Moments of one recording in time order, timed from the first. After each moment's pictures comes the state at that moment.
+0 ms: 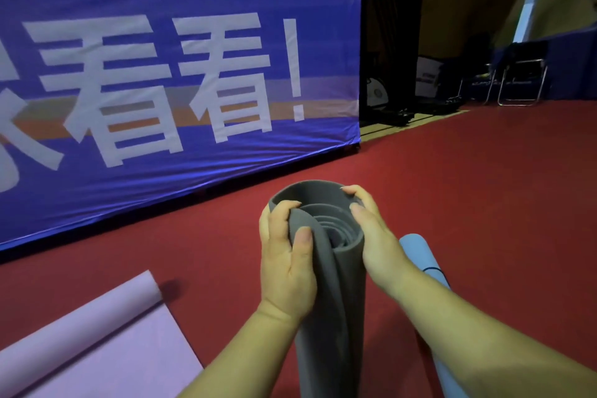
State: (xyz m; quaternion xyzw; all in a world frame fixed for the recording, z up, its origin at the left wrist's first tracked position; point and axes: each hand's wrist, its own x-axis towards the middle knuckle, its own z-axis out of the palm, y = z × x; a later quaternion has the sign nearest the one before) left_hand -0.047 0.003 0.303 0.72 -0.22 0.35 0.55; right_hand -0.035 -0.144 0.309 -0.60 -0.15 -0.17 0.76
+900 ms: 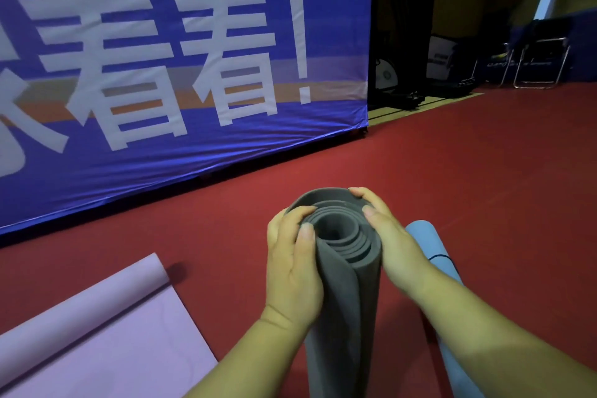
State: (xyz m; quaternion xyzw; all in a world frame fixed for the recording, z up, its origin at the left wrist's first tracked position) left_hand -0.050 0.005 0.285 0.74 -0.18 0.28 0.58; right_hand -0.034 -0.160 0.285 -0.67 -0.12 -0.13 0.72
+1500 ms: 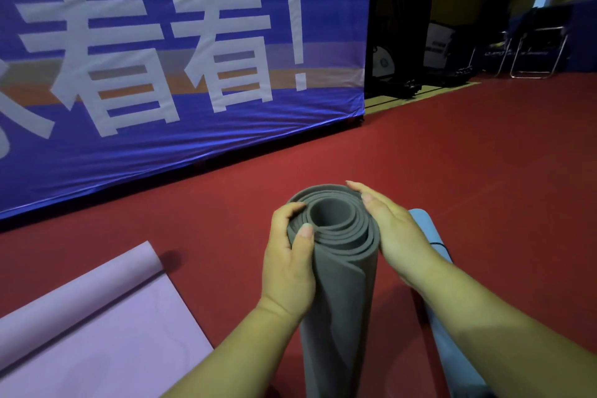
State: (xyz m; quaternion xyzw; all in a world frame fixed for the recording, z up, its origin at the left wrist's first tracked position) left_hand -0.035 0.007 0.261 0.70 -0.17 0.22 0.66; right_hand -0.033 -0.162 0.287 -0.74 -0.03 -0.14 0.66
